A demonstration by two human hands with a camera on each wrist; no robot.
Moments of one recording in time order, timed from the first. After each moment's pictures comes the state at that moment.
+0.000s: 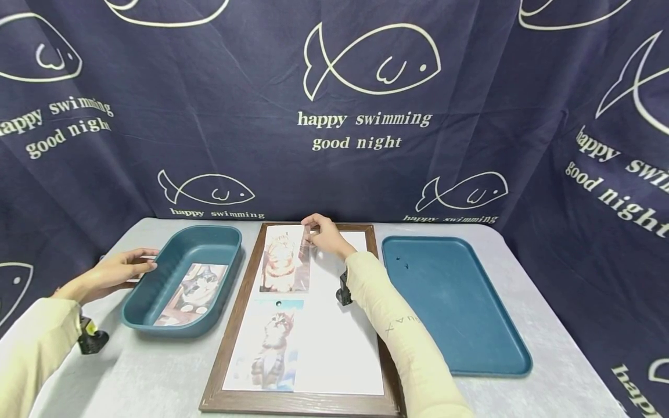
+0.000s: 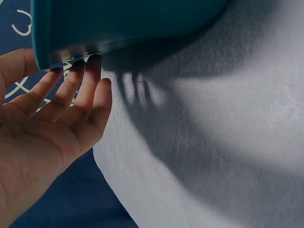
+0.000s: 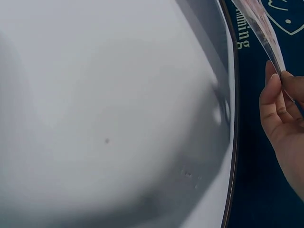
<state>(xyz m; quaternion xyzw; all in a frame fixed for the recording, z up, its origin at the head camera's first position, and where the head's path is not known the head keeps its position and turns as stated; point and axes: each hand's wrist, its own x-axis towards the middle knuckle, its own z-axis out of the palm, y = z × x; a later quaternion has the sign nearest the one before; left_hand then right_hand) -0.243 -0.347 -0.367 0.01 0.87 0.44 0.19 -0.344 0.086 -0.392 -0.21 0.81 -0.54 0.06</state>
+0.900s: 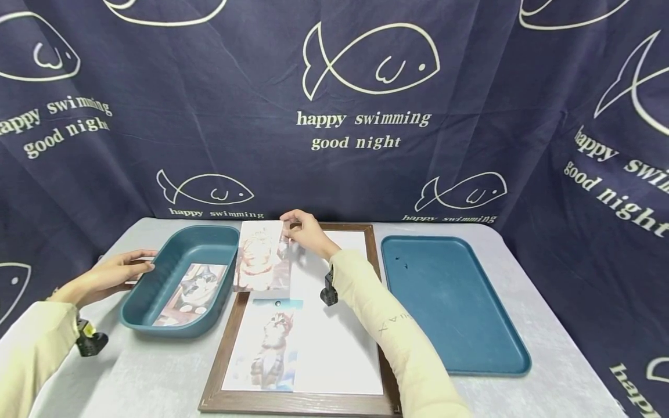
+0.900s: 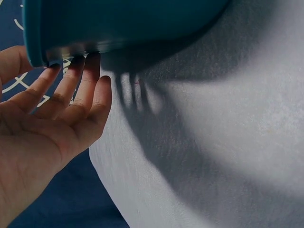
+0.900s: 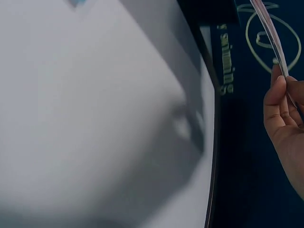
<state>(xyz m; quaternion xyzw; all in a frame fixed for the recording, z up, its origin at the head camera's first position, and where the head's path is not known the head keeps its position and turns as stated) -0.244 -0.352 -0.375 0.00 0.87 0.45 0.20 -0.332 0.049 -0.373 -0.22 0.77 -0.59 0.08</state>
